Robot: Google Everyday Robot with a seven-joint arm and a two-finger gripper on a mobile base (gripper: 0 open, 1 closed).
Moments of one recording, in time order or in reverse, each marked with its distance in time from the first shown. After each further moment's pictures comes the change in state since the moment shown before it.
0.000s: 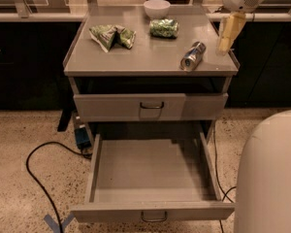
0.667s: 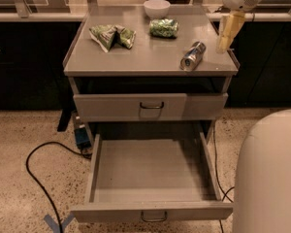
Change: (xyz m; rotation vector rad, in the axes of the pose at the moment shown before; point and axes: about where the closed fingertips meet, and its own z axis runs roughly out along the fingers) arm 0.003 -0.011 0.001 0.042 -0.014 -0.072
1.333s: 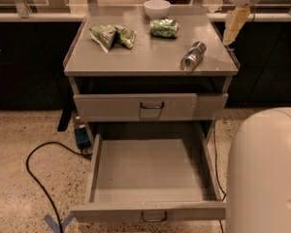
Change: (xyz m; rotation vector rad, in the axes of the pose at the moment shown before) arm 0.029 -0.041 0.000 0.147 0.052 -0.185
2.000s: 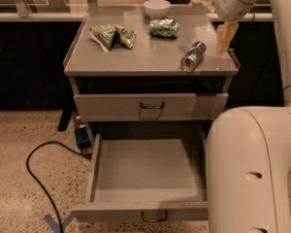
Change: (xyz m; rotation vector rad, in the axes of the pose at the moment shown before) arm -0.001 0.020 0.050 -0.101 -0.058 -0.081
